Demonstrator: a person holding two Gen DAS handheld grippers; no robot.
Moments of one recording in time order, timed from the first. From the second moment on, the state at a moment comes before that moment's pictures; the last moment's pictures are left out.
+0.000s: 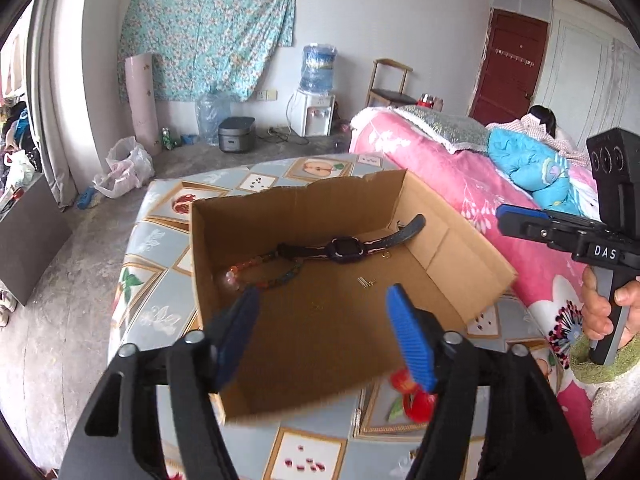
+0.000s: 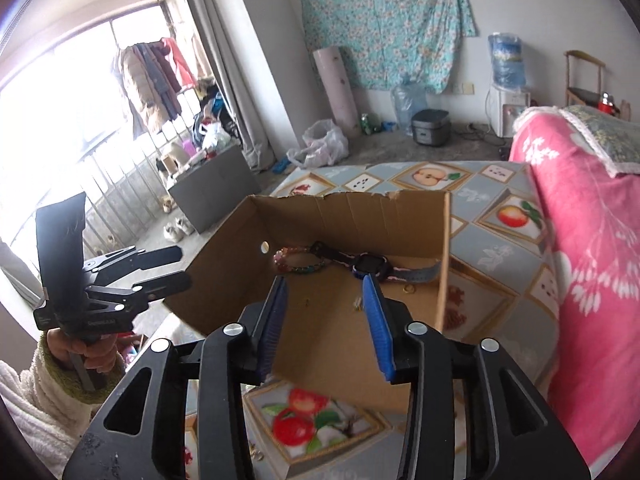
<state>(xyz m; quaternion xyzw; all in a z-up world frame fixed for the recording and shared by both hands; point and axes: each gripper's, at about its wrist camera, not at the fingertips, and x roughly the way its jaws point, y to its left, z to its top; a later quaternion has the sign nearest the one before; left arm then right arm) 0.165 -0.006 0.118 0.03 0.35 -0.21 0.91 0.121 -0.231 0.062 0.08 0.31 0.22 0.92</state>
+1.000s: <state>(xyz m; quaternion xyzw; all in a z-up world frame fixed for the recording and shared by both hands) 0.054 -0.030 -0.012 0.09 0.45 -0.22 0.86 0.082 -0.120 -0.074 -0.04 0.50 0.26 0.83</state>
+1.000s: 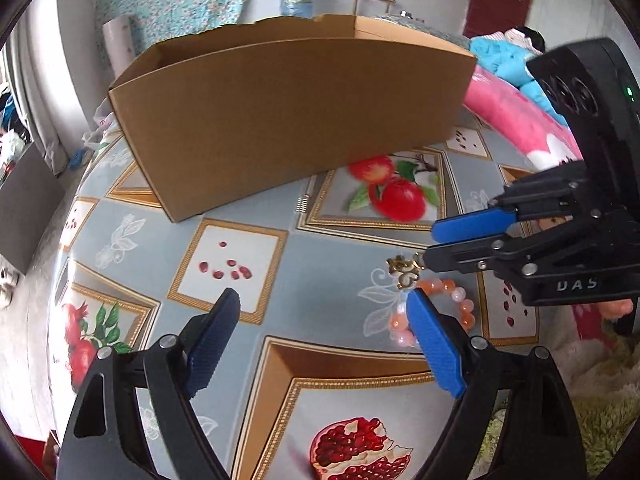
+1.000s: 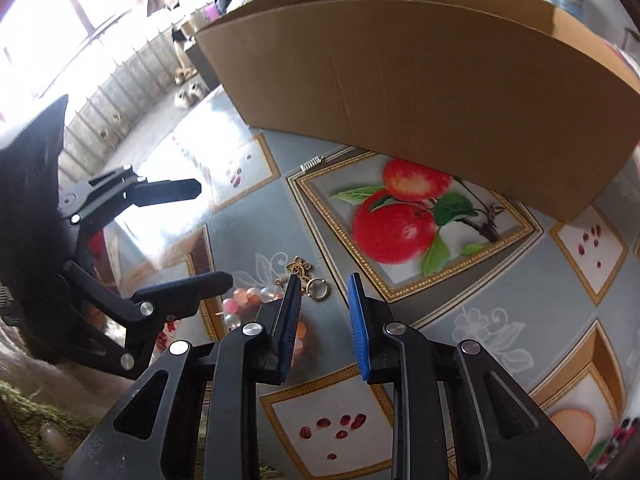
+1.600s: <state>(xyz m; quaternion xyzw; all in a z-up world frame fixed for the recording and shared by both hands) 0.061 -0.031 -0.014 0.10 0.44 -0.22 0.87 0.072 -0.085 -0.081 -0.13 0.49 0.25 0.82</state>
